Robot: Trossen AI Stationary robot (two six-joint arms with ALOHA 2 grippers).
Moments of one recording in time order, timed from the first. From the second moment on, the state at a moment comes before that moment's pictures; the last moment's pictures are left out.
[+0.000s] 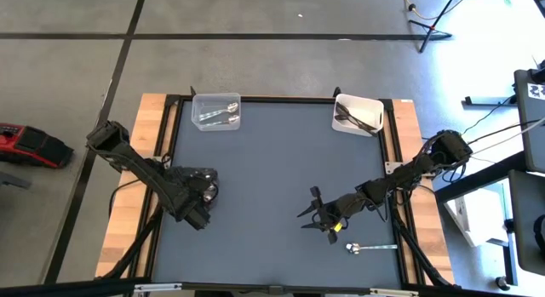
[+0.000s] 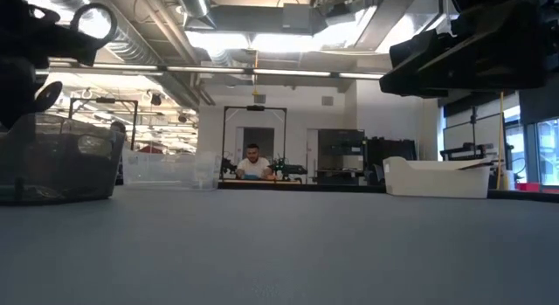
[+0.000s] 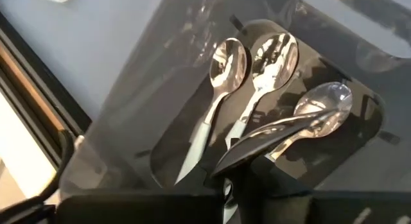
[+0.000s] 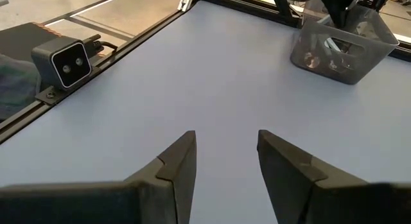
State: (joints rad) left arm -0.63 1.48 0.88 -1.29 -0.37 -1.36; right arm 0.48 1.54 0.52 0.65 0.15 -0.10
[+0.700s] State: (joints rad) left arm -0.63 1.48 0.87 -1.24 -0.36 -1.36; right arm 0.48 1.54 0.52 0.64 0.15 -0.10
